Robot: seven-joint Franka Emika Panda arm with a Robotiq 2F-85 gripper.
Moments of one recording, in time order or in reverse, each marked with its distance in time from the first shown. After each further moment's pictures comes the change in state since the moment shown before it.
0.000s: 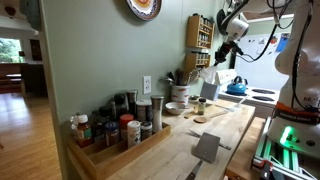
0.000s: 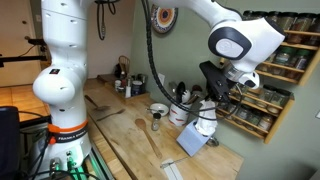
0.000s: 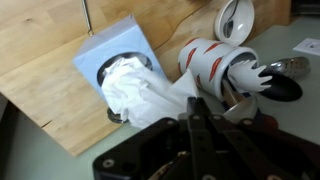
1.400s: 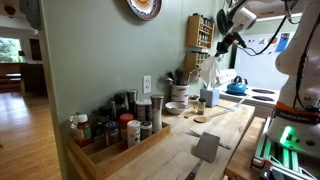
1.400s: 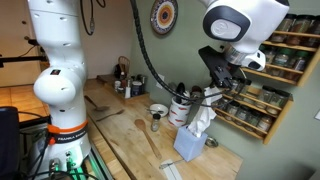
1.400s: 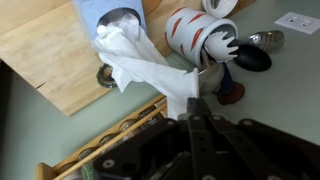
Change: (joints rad) arm 0.016 -0.137 -0.027 -0.029 0.050 0.030 -0.009
